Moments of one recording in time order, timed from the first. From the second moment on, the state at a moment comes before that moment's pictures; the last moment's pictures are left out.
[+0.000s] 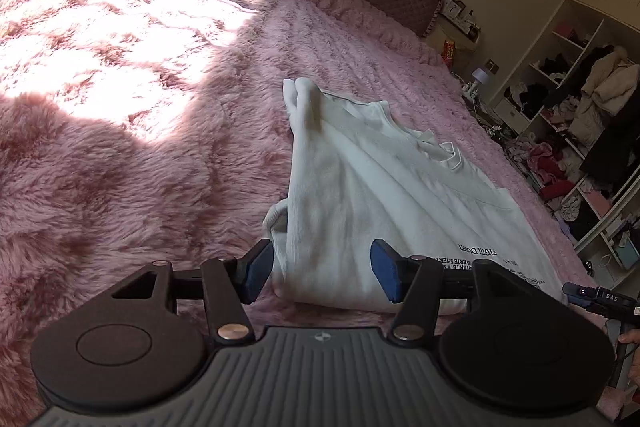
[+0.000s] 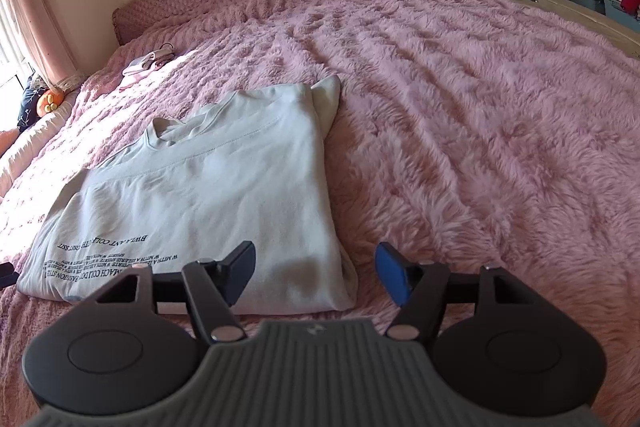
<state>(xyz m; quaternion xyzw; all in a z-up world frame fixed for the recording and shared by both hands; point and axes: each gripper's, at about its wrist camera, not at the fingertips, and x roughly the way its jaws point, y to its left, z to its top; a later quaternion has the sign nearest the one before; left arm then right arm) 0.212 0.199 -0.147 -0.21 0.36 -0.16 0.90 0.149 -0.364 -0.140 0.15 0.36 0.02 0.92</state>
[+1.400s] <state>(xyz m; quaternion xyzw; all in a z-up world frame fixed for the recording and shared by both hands) 0.281 0.137 -0.098 -0.14 0.30 -0.19 0.92 0.212 -0.314 -0.103 0.09 0.28 0.03 0.96</state>
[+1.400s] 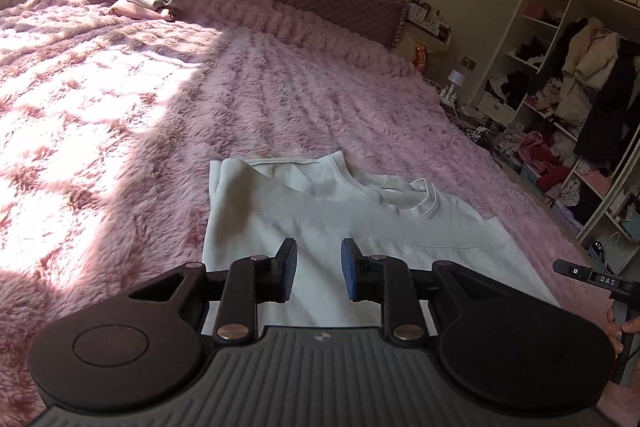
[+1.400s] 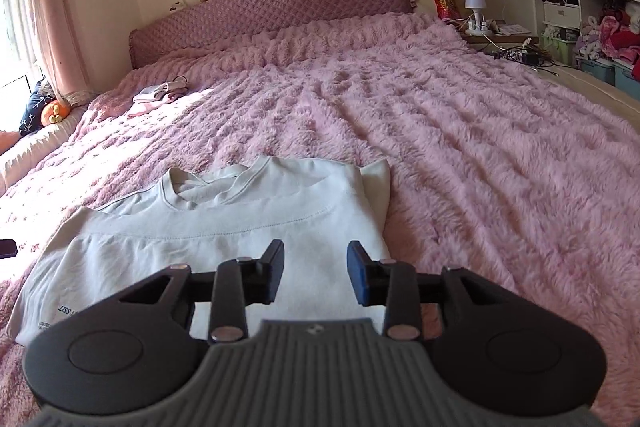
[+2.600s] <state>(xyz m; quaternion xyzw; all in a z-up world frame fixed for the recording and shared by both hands) 0.339 0.197 -0.129 -0.23 0.37 -0.16 0.89 0.199 -0.144 -0.098 -0.01 0.26 0.14 0.96</state>
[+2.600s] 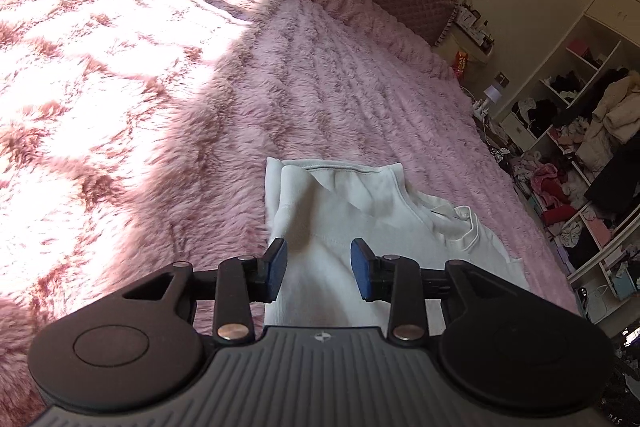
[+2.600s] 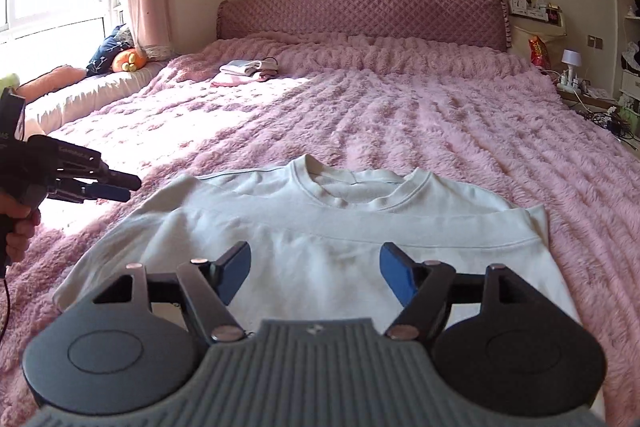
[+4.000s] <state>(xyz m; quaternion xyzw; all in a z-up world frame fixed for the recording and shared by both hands) 0.395 0.182 -0.171 -0.20 0.43 -0.20 0.86 0.171 0.103 -0.188 -0.34 0.17 0.25 0.89</state>
